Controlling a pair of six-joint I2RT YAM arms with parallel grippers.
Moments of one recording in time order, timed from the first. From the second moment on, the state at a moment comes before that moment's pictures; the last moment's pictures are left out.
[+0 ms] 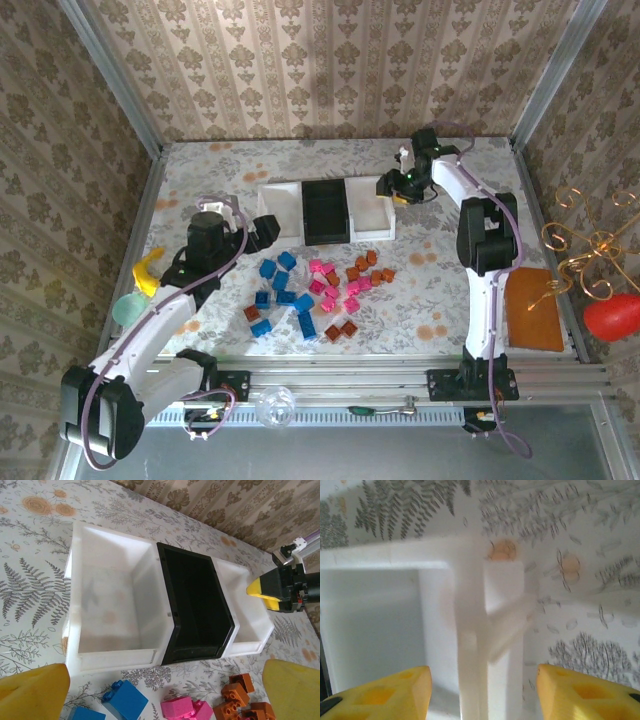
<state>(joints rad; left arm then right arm) -0.38 0.99 0.65 -0.11 0.15 -0.55 0.11 2.20 1.82 -0.80 -0.45 0.26</state>
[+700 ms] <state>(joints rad) -0.56 0.91 0.60 -0.22 -0.05 -0.50 0.69 1.57 1.04 -0.29 0.00 0.42</state>
